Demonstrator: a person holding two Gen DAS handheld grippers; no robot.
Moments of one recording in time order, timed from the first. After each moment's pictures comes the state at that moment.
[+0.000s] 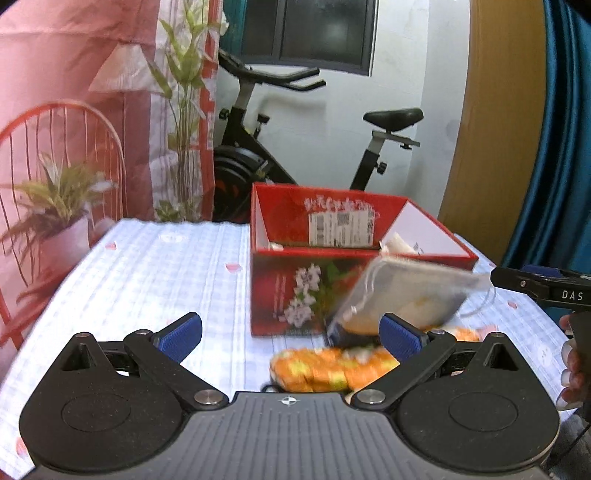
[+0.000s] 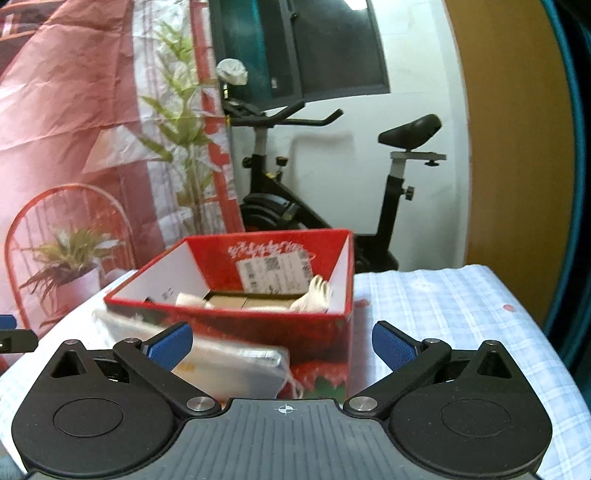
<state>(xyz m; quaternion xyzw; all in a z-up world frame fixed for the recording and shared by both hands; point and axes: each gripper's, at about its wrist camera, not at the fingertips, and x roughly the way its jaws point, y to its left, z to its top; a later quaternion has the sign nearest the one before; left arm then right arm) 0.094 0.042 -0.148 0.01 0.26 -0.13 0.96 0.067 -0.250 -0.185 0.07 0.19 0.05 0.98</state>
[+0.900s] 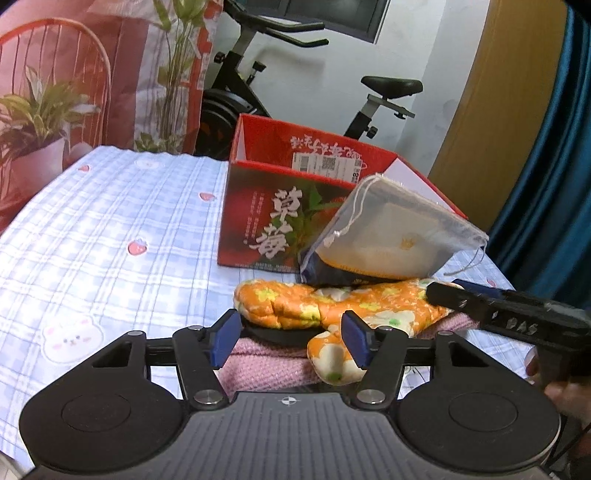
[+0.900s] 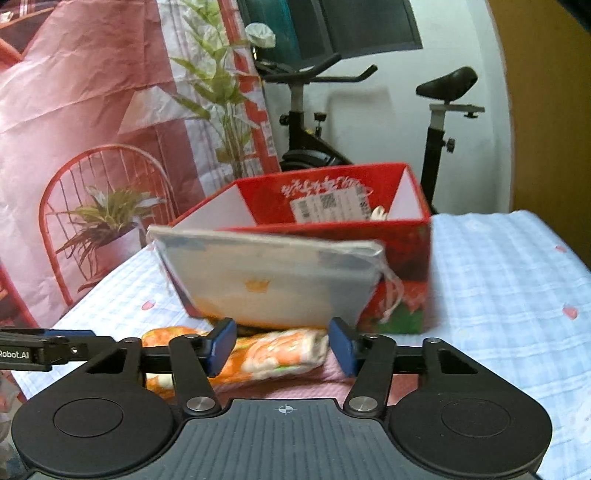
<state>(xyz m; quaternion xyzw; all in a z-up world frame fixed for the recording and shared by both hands) 0.094 0.040 -0.198 -0.05 0.33 -0.17 0.93 0.060 -0.200 -0.226 0.10 0.24 0.11 0.96</state>
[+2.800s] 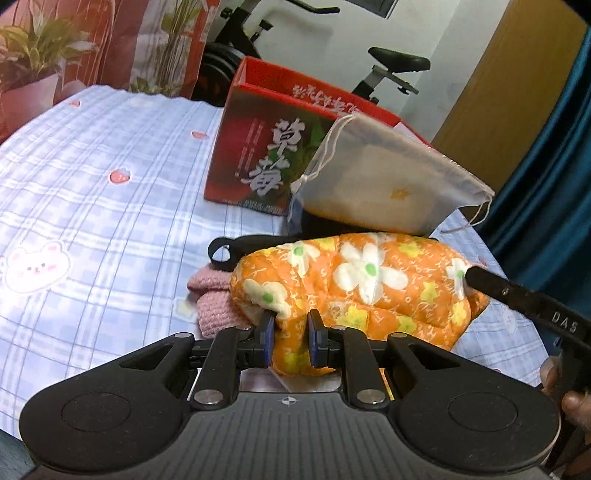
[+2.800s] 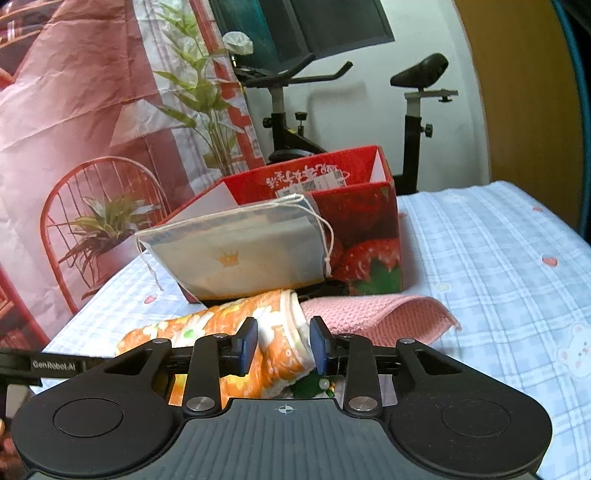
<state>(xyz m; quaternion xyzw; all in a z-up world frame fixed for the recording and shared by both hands) 0.106 0.037 -0.242 -0.10 0.38 -0.18 0.90 0.017 -0.214 -0.244 0.14 0.23 0.09 0.96</state>
